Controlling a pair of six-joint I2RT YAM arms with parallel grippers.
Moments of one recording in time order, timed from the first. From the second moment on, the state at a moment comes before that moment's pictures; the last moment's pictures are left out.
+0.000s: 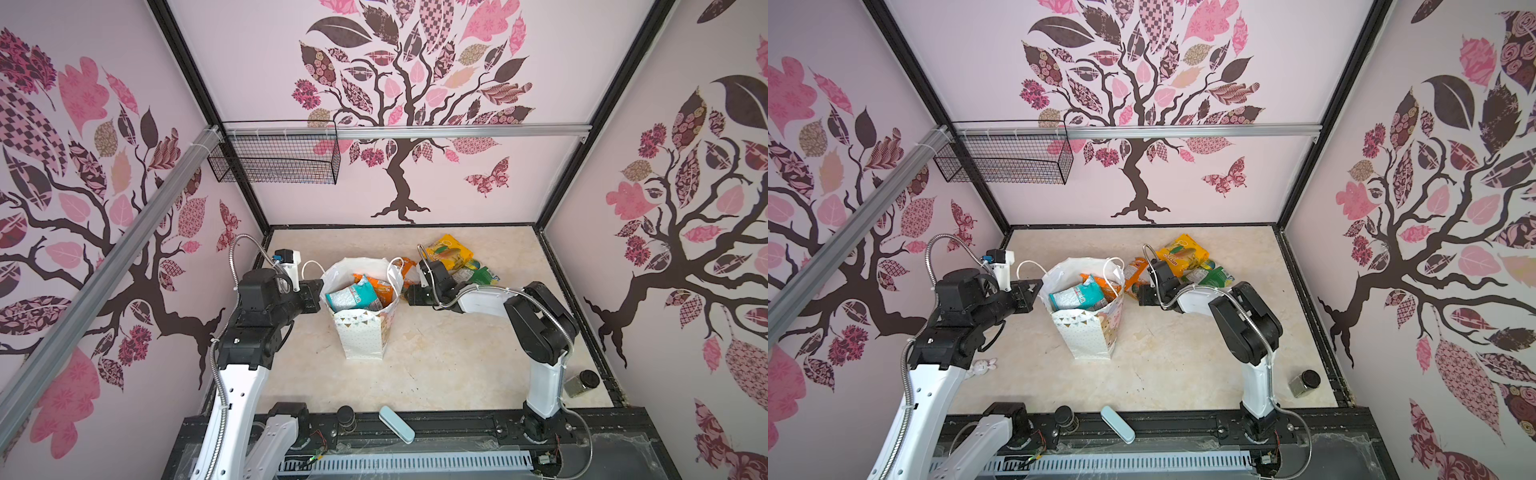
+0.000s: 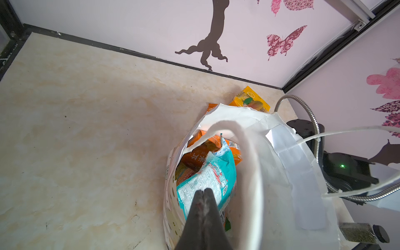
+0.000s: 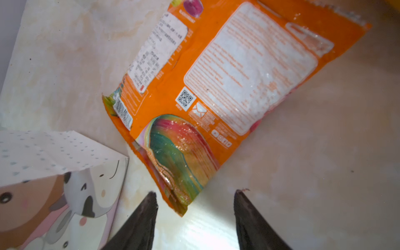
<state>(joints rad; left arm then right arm) -0.04 0.82 0.99 -0.66 0.34 -0.26 0.59 1.96 1.15 0.00 -0.11 0.52</state>
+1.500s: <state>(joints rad) -0.04 0.82 0.99 -0.66 0.34 -0.26 0.63 1.85 0.99 0.07 0.03 0.38</state>
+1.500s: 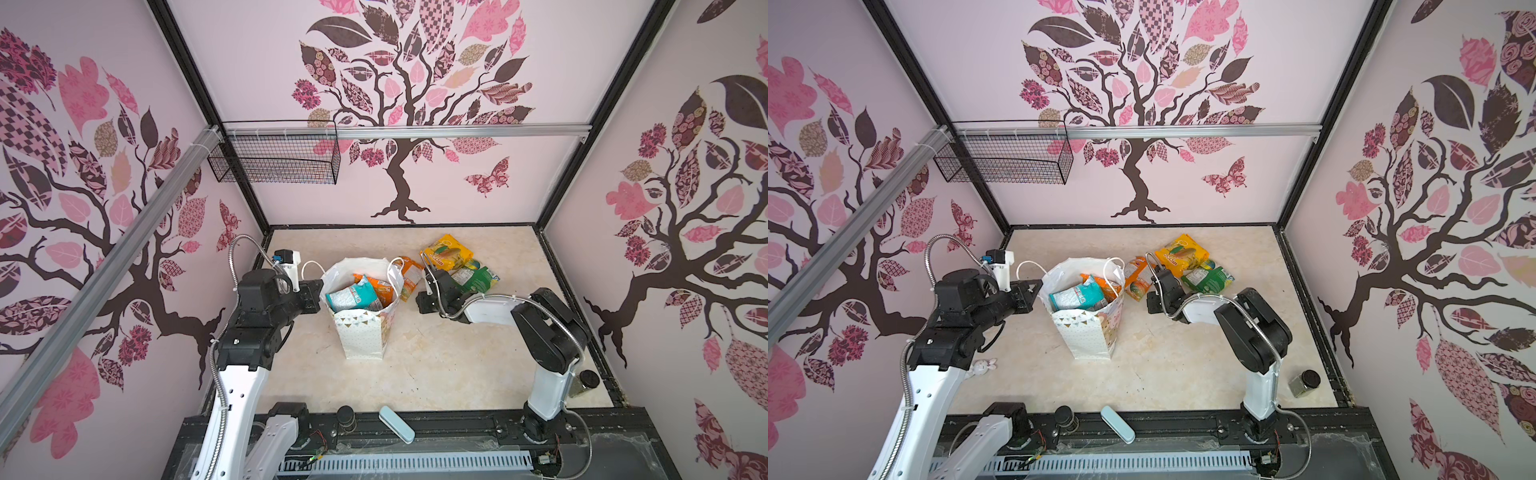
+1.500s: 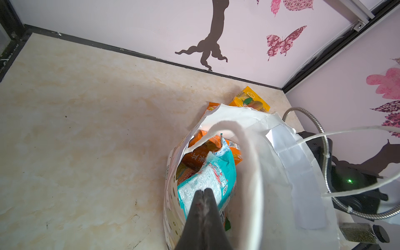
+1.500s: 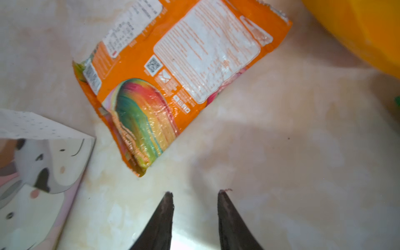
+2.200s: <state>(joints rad) -0.04 0.82 0.99 -0.66 0.33 -0.26 0.67 1.94 1.10 0.12 -0.01 0.00</state>
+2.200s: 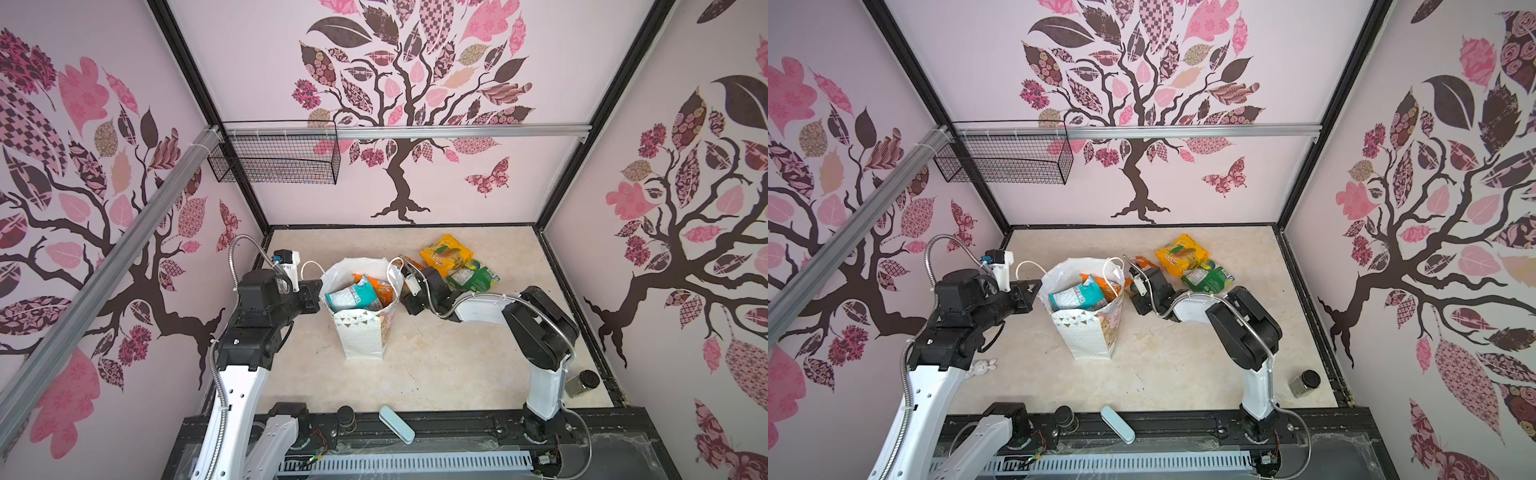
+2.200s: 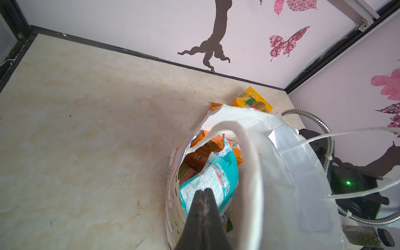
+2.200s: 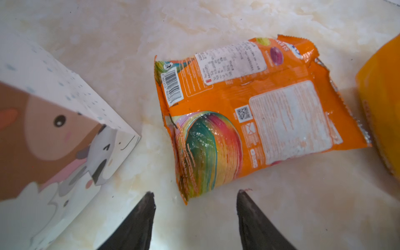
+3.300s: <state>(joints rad) -0.04 0.82 0.99 -0.66 0.32 -0.26 0.68 2.09 1.27 0.02 0.10 0.00</state>
